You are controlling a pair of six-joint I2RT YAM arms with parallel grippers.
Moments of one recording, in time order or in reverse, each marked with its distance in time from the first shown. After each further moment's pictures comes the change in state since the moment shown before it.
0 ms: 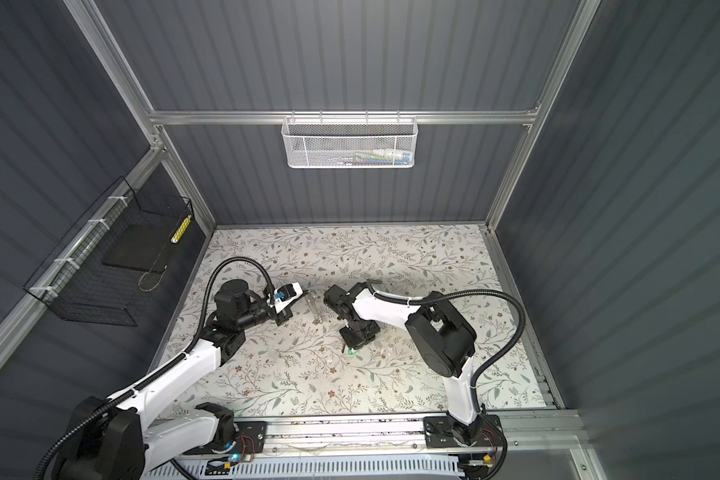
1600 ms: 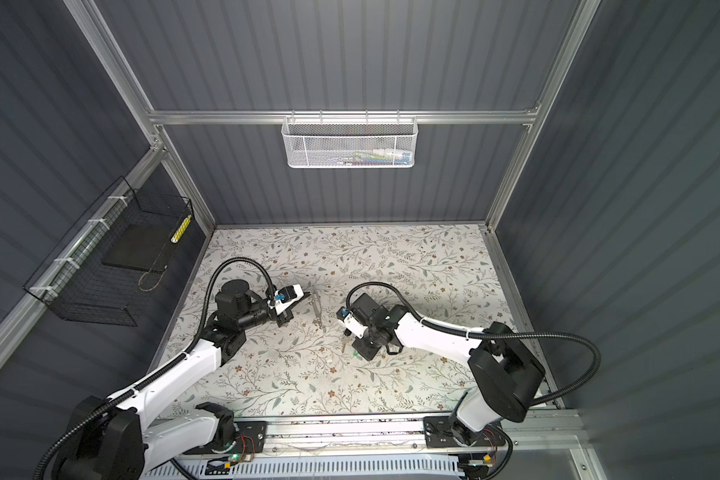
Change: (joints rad) left arm -0.018 0.000 -0.001 0.004 0.047 0.000; right arm -0.015 -0.455 -0.461 0.447 -0.103 -0.431
